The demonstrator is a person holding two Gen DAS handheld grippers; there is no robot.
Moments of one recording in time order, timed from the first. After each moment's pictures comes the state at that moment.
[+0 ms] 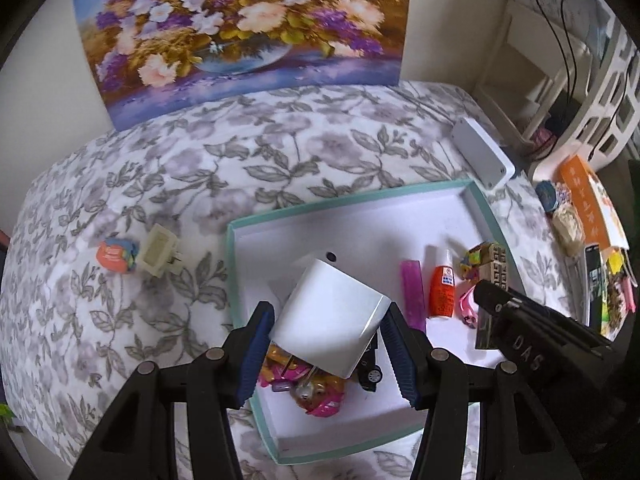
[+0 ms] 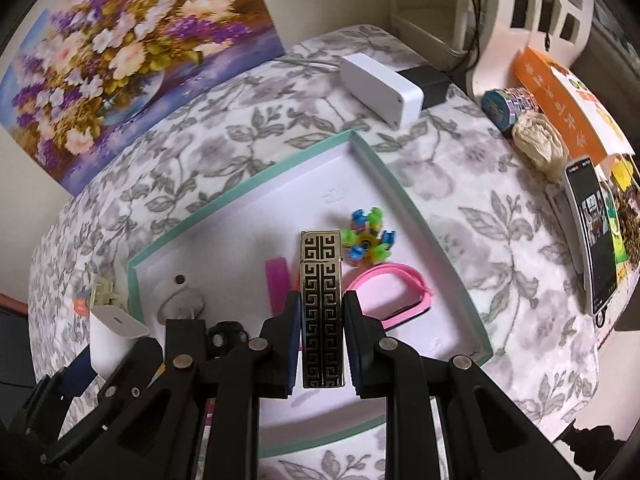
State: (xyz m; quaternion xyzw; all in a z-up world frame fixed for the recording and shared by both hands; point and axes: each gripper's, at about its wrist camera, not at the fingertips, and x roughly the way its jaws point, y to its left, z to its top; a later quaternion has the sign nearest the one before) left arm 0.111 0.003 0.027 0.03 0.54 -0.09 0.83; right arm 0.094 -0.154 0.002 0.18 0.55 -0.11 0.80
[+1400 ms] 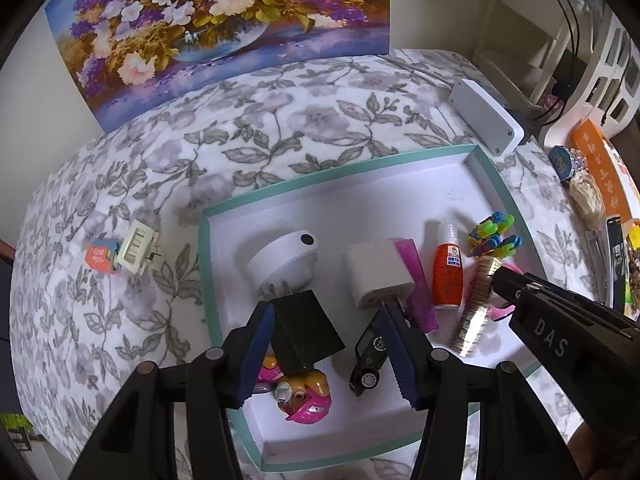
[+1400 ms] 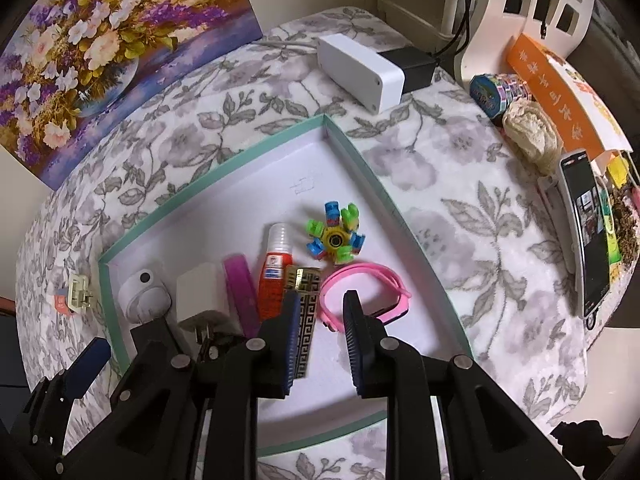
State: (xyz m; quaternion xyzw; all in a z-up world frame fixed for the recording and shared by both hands) left arm 0.115 -0.025 0.003 0.07 0.56 -0.08 0.82; right arm 0.099 -0.167 -0.013 0.17 0.58 -0.13 0.79
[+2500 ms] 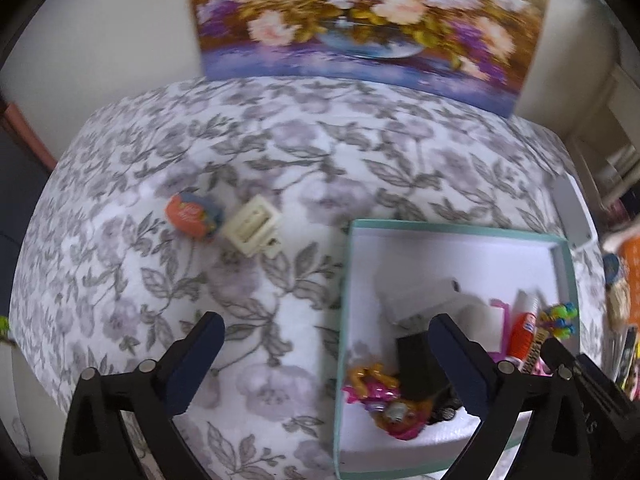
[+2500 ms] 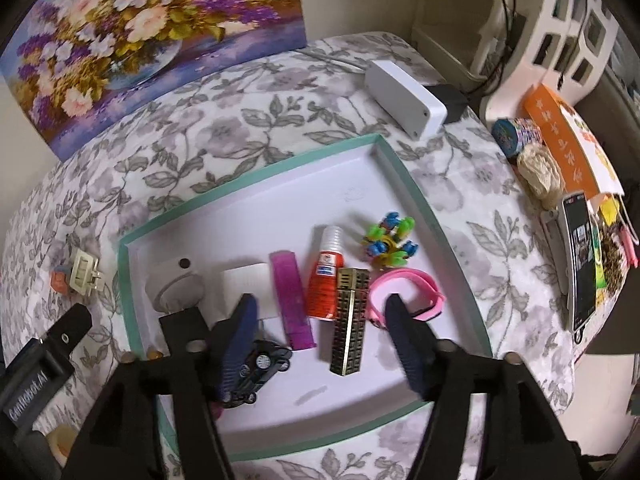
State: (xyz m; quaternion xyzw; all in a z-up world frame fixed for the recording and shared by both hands) left arm 0.133 0.089 0.015 -0.04 0.56 0.05 0.83; right arm 0.106 -0.108 0.003 0.10 0.57 -0.12 0.81
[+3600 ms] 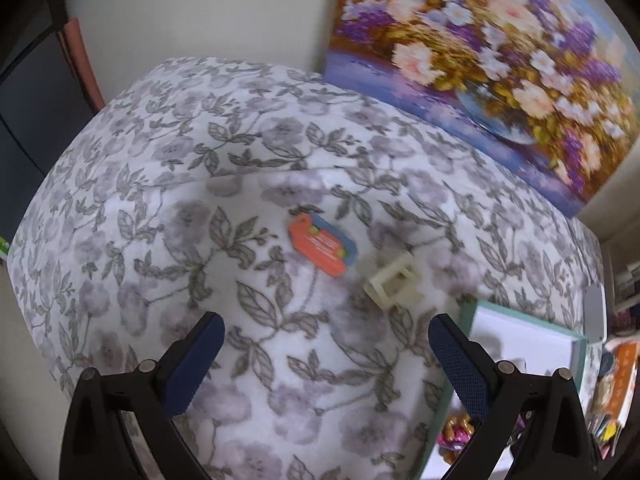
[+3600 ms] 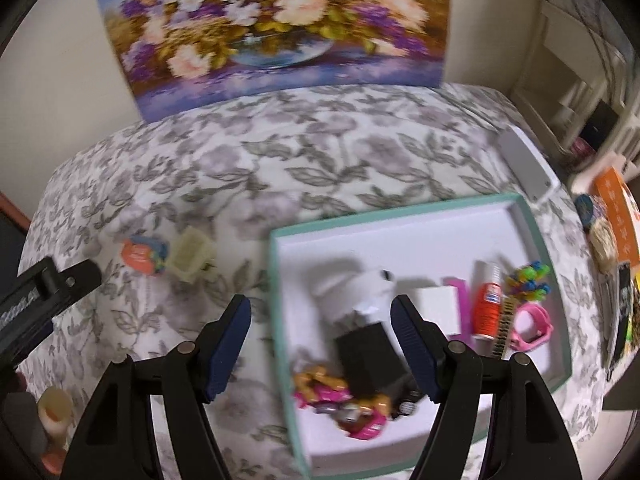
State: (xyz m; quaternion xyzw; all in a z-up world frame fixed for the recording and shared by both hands) left arm 0.140 0.233 0.025 -0.16 0.53 0.14 0.82; right arm 0.134 0.035 0.016 0.04 0.54 -0.02 0.84
